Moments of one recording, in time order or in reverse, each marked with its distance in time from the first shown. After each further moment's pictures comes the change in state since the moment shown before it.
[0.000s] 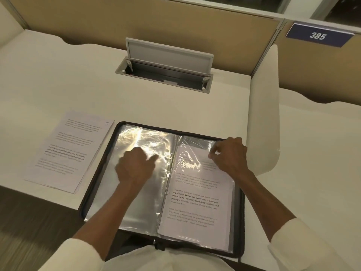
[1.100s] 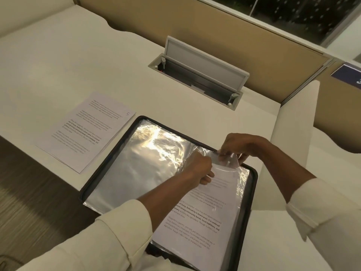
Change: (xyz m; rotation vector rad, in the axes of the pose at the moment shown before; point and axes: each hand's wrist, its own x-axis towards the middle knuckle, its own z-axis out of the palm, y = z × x) left_hand 0.004 0.124 0.031 -1.016 -0.577 -0.285; right_hand 0.106 -0.073 -0.079 -0.025 -0.834 0.030
